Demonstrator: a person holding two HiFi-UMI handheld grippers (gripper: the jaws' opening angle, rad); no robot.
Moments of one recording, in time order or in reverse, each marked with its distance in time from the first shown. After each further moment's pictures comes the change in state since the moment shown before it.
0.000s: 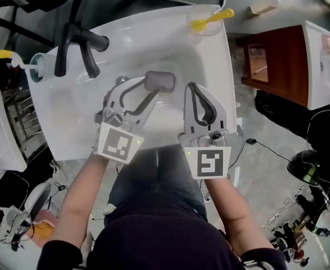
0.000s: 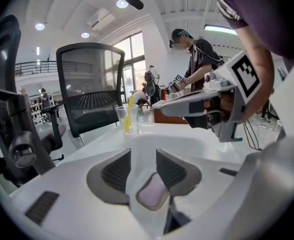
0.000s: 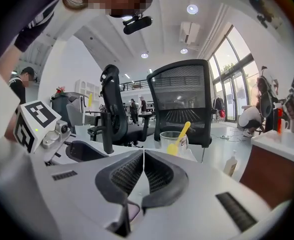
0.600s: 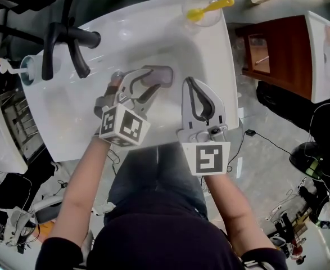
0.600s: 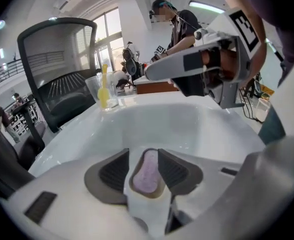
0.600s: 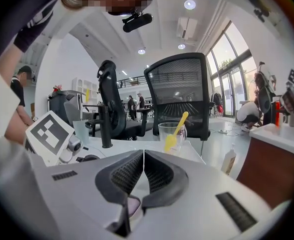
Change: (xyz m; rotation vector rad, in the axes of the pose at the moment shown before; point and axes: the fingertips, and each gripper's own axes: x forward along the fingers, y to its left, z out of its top) left arm 0.043 -0.024 -0.062 0.188 0.256 -0.171; right arm 0.004 -0.002 -0.023 0.029 0.050 -0.016
